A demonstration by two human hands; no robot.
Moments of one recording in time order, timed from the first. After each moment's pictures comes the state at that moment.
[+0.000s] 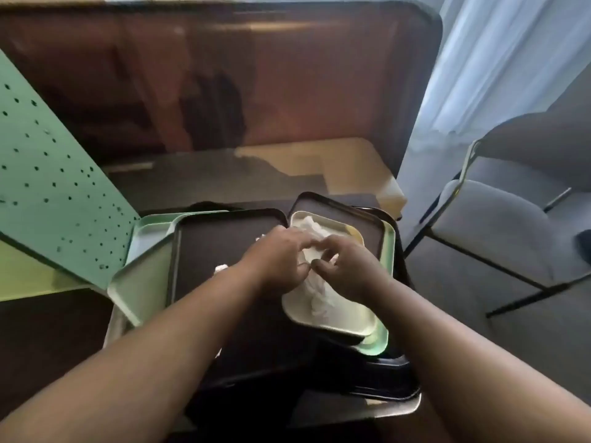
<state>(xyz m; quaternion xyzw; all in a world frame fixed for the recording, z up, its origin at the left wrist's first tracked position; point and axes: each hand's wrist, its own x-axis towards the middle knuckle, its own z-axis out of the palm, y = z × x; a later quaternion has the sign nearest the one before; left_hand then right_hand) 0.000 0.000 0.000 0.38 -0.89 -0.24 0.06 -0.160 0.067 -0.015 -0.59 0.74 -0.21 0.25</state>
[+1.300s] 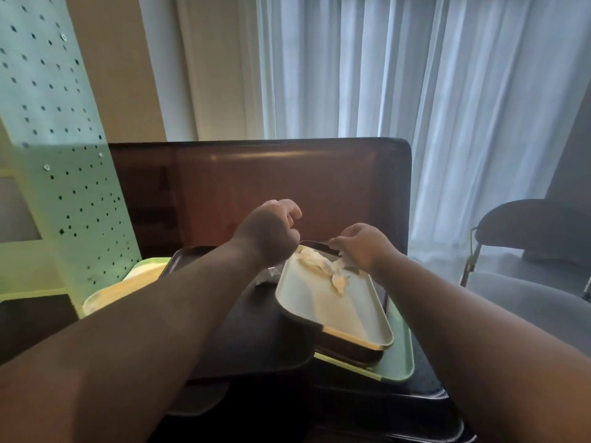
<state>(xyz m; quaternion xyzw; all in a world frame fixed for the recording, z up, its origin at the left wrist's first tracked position) -0.008 0.003 -0.008 0.44 -0.84 -0.07 0.31 -0.190 0.039 -0.040 -0.48 0.74 -0.41 0.22</state>
